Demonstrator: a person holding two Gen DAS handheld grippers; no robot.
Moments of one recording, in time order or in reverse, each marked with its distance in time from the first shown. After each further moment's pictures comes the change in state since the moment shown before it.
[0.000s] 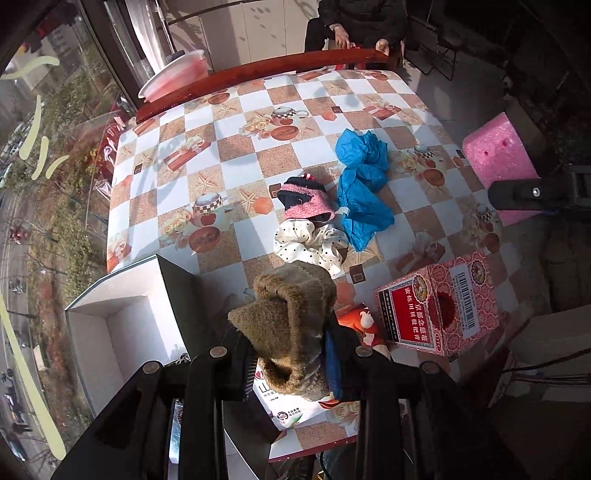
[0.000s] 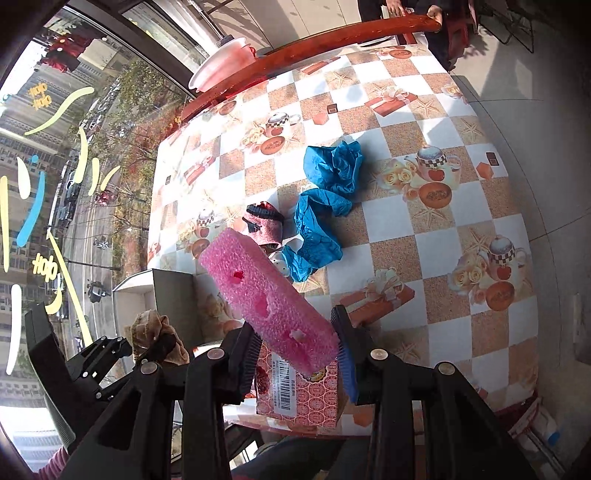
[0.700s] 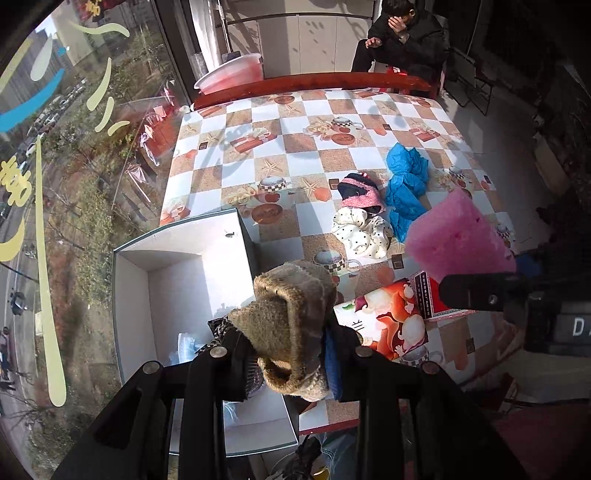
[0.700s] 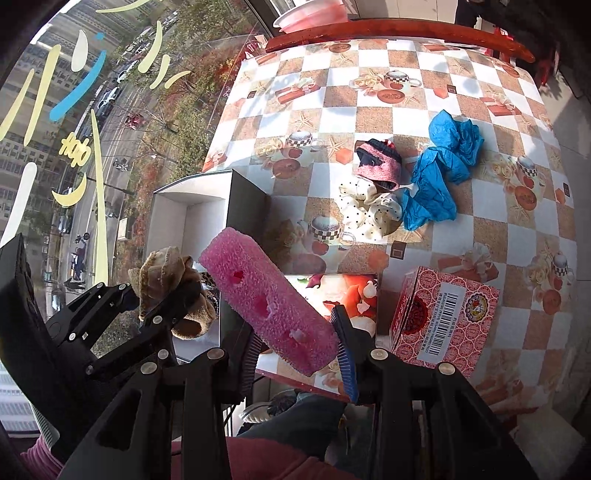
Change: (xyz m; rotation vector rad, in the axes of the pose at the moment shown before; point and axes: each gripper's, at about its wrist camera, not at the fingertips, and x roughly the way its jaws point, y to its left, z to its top) left arm -0.041 0.053 -0.061 -0.163 -0.062 0.081; right arm 0.044 0.123 -0.067 -0.287 0.147 0.024
